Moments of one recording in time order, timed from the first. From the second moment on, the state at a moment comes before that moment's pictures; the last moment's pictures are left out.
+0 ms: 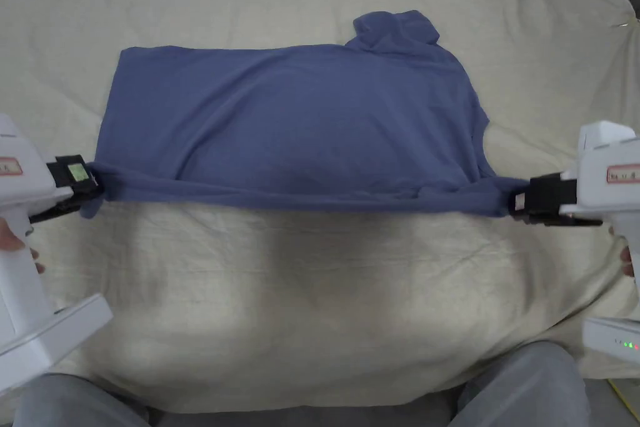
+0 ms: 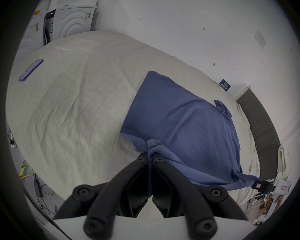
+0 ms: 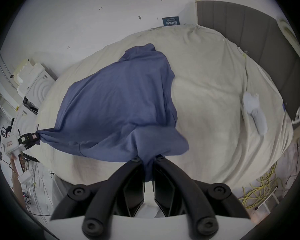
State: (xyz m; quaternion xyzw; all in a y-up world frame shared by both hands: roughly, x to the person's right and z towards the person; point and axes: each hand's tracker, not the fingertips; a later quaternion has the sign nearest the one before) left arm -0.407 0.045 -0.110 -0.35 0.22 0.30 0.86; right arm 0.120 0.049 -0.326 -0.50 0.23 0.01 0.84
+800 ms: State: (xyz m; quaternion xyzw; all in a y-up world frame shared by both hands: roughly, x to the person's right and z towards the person) left arm -0.454 -0.013 -0.290 -0.43 0.27 0.21 0.84; right arm 0.010 -0.009 -0.499 -0.56 0.14 0.07 0.81
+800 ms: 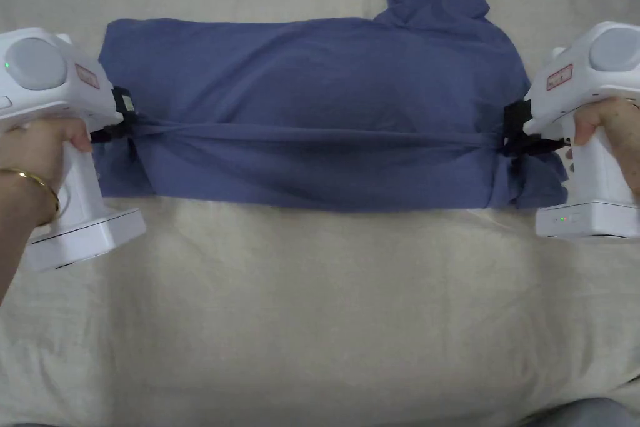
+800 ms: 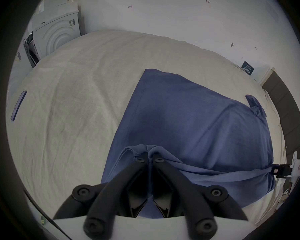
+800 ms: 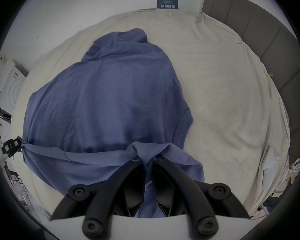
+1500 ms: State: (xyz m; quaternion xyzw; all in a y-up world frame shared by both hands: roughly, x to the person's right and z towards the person) left arm -0.408 0.066 -0.196 -0.25 0.32 0.02 0.92; right arm 0.047 0.096 -0.386 -0.28 0.16 0.07 0.94
